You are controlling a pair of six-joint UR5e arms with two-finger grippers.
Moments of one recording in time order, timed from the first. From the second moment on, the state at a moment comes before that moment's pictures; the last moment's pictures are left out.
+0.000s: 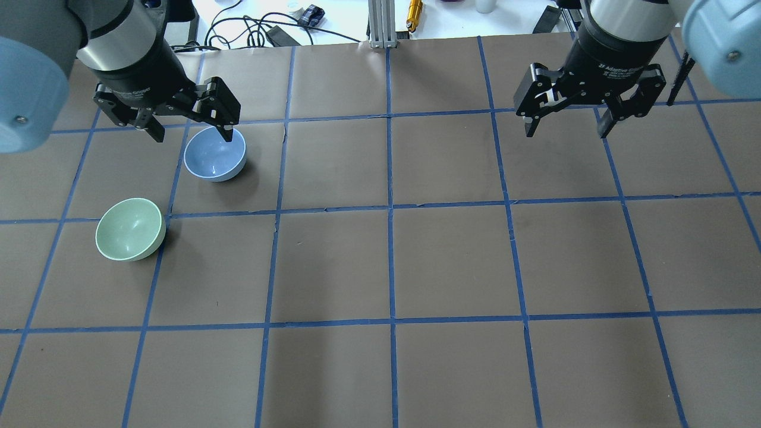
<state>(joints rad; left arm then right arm) -1.58 -1.55 -1.57 -1.51 1.60 0.01 1.57 -1.57 1.53 -1.51 -1.56 0.06</state>
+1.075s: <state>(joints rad) -1.41 -1.57 -1.56 -1.50 1.59 0.08 1.57 -1.57 1.53 -1.51 -1.56 0.06</state>
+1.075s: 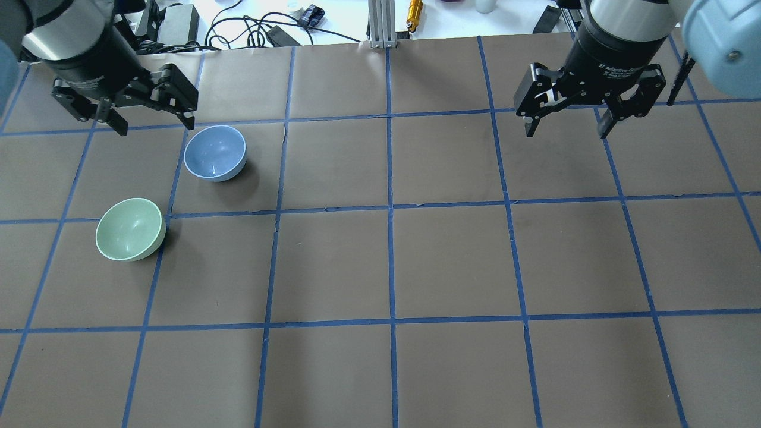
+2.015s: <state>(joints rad) -1.09 -1.77 -1.64 -1.32 1.58 0.45 1.57 -1.57 1.53 -1.51 -1.56 0.06</state>
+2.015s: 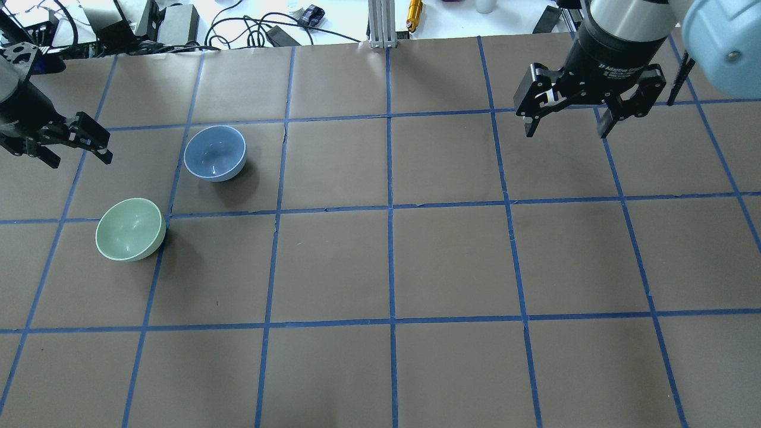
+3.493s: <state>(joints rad) -0.95 -1.89 -1.91 -0.95 1.56 0.63 1.57 -1.57 1.53 -1.51 -1.56 0.06</state>
